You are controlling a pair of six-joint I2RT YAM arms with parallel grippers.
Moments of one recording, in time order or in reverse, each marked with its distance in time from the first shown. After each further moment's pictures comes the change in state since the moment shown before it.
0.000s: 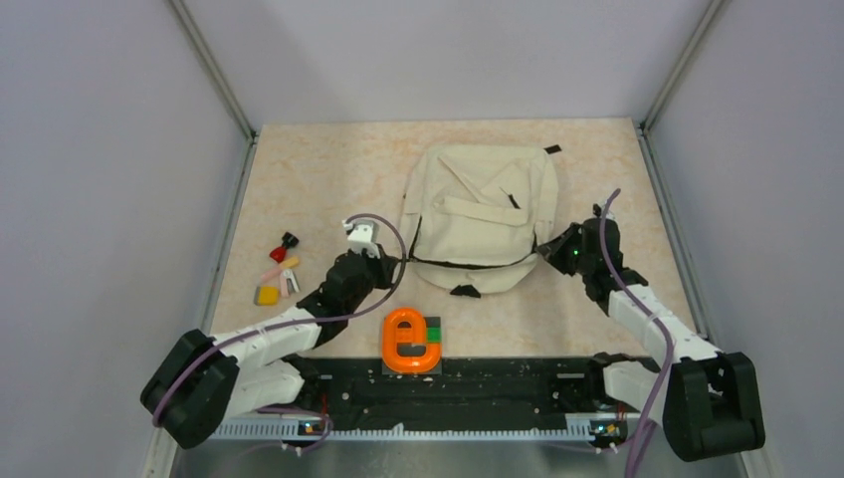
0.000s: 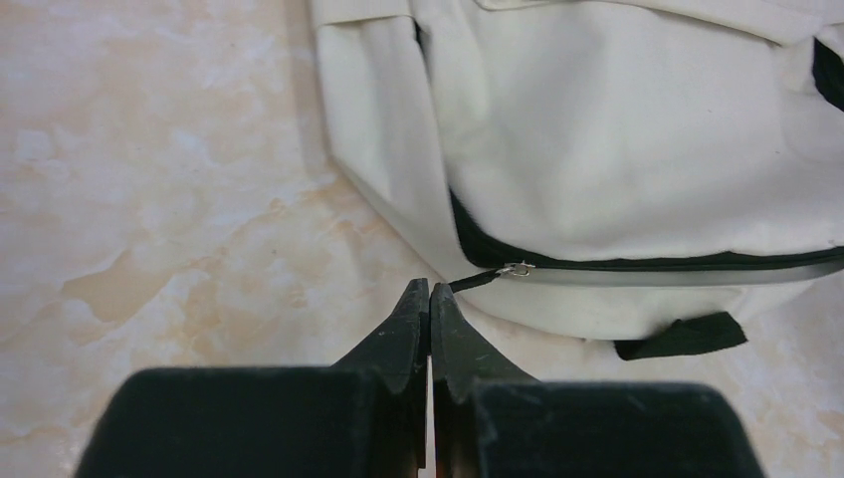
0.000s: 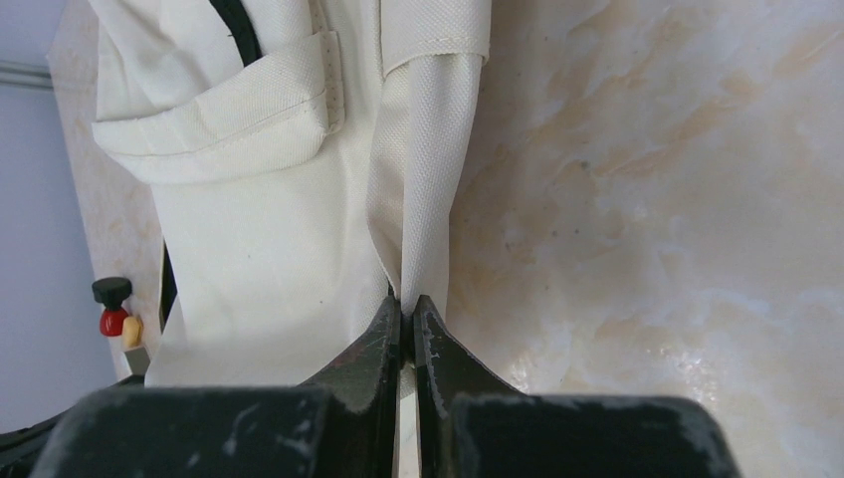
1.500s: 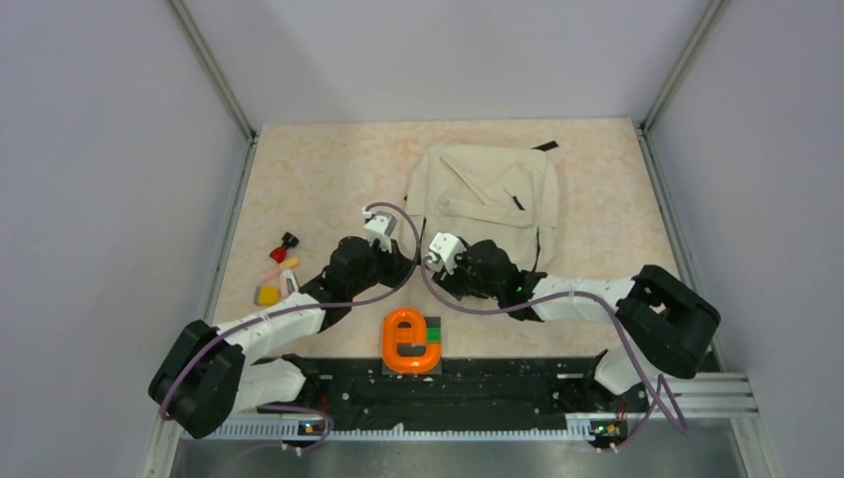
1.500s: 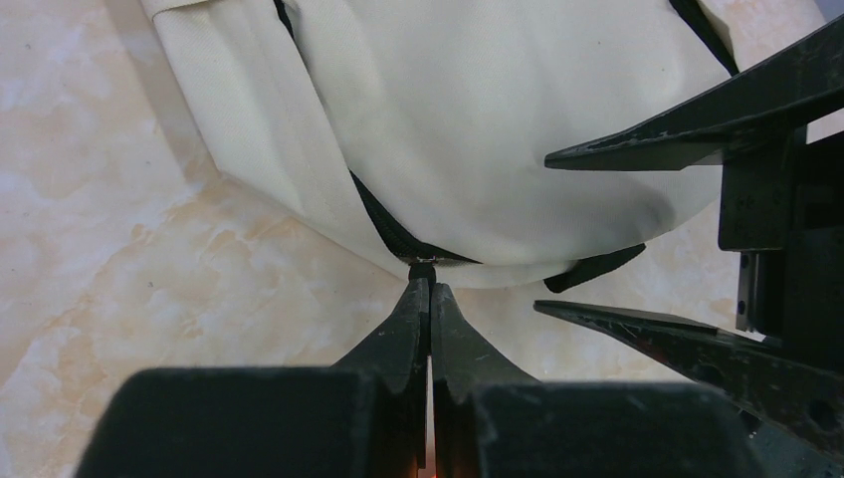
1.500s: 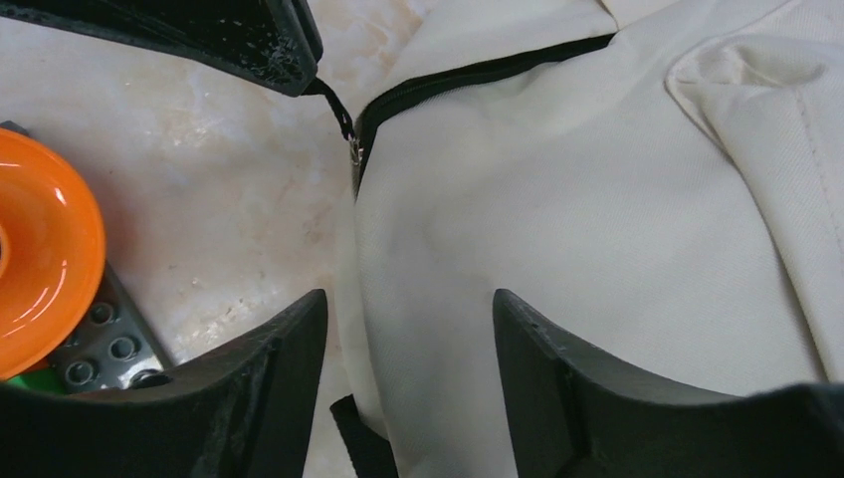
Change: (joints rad) left arm 0.068 0.068 0.120 -0.112 0.331 0.041; right arm 0.742 0.435 0.168 0.367 0.145 -1.072
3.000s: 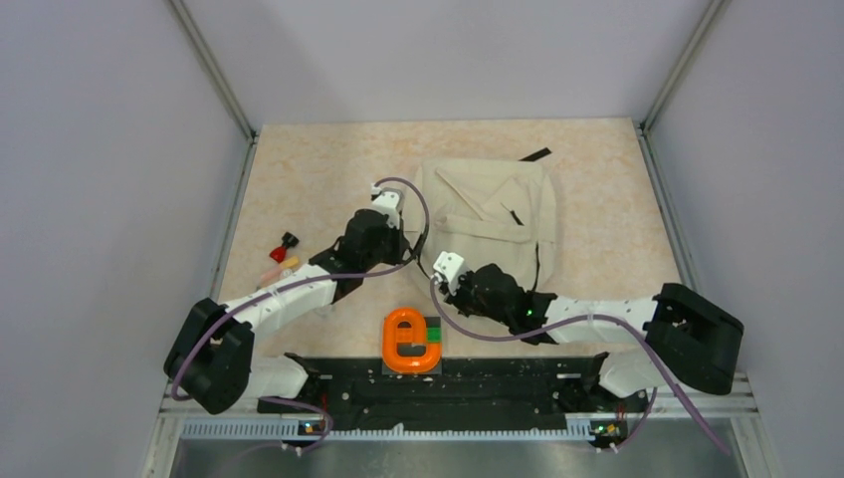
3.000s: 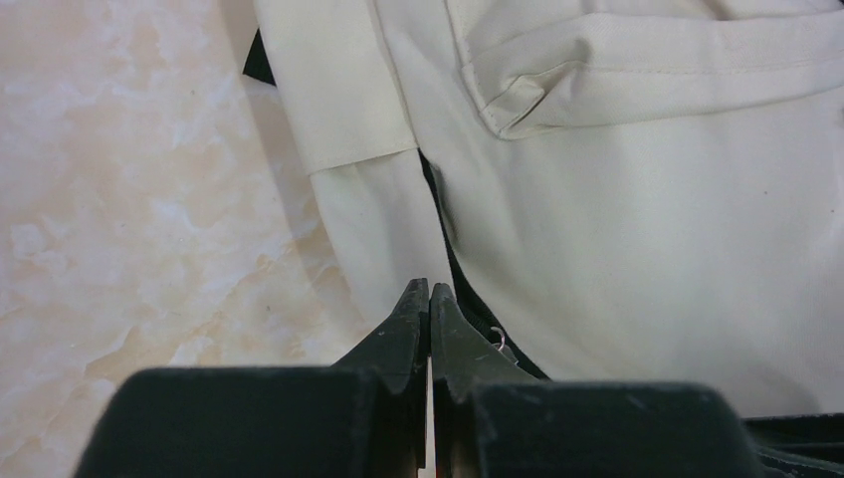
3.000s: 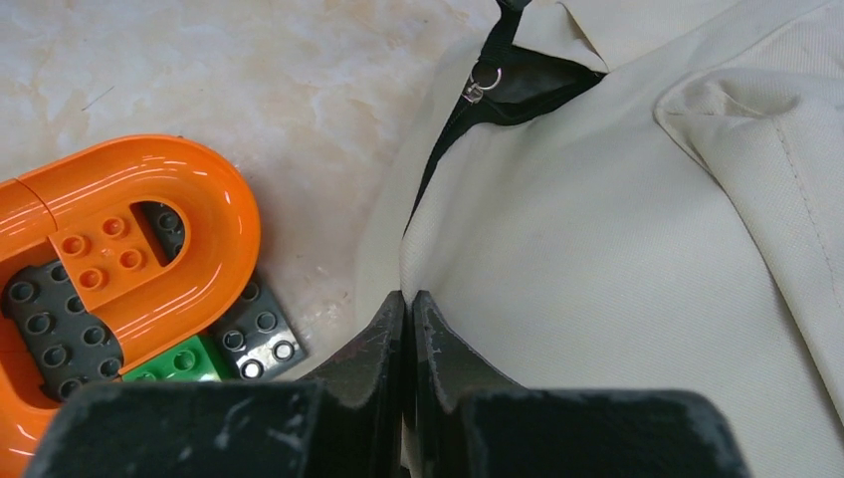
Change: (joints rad) left arm 0.004 0.134 0.259 -0.265 -0.214 0.066; right arm 0.143 -0.118 -0.095 0.039 0.077 0.107
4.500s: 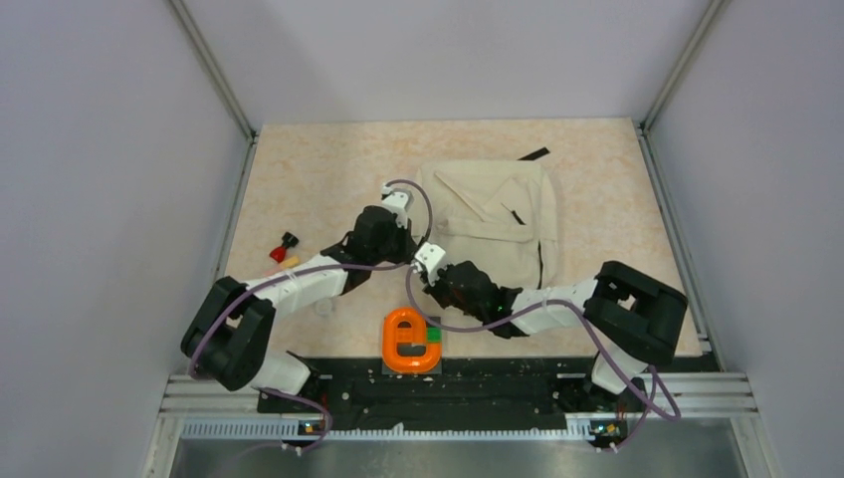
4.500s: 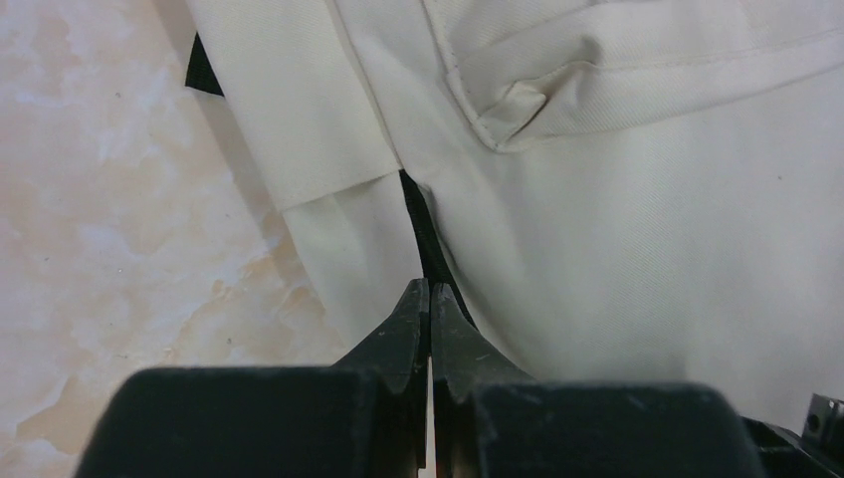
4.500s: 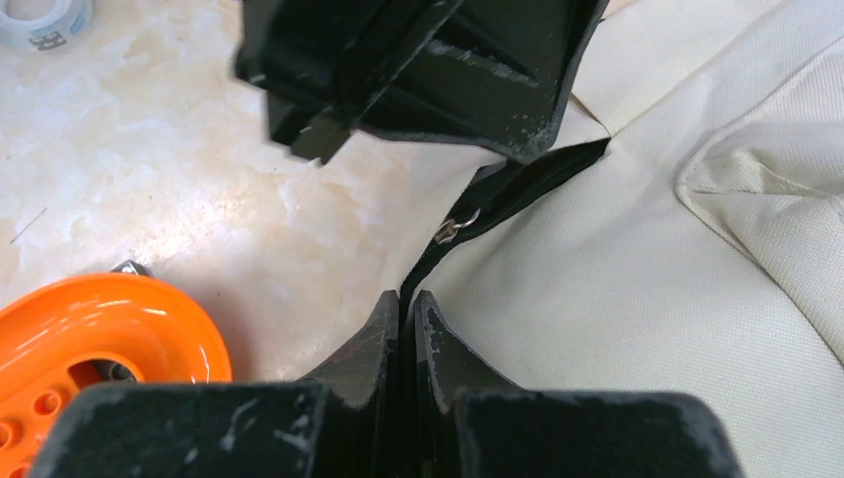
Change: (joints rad) left arm 0.017 0.112 0.017 0.069 0.121 0.029; right arm 0.020 0.274 0.111 0.199 0.098 0.079
